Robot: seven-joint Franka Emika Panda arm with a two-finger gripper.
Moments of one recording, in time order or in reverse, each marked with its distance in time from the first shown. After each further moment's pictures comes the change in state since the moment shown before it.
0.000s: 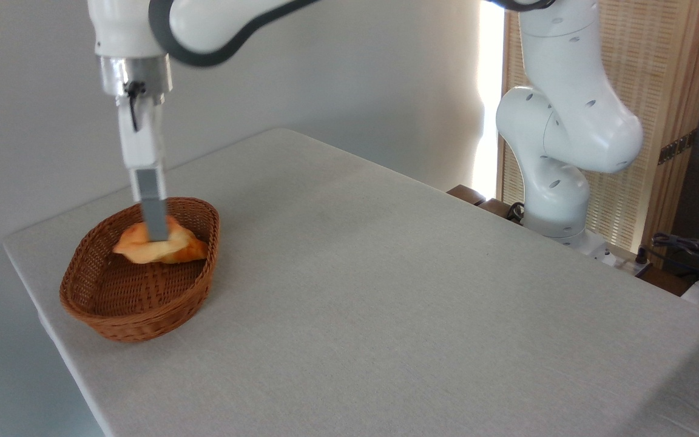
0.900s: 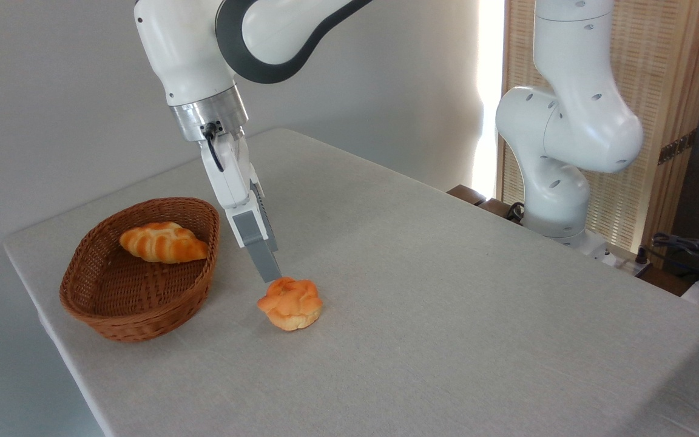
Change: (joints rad) arm 0.004 -0.163 0.116 -0.281 0.002 -0.128 0.172
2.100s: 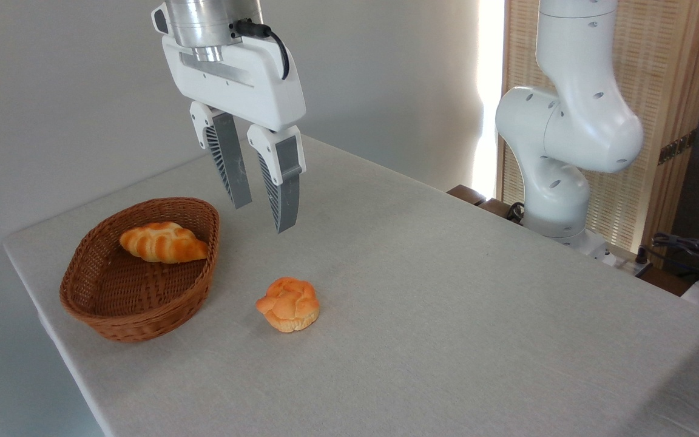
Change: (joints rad) arm 0.005 -0.047 0.225 0.269 -0.177 -0.191 -0.264
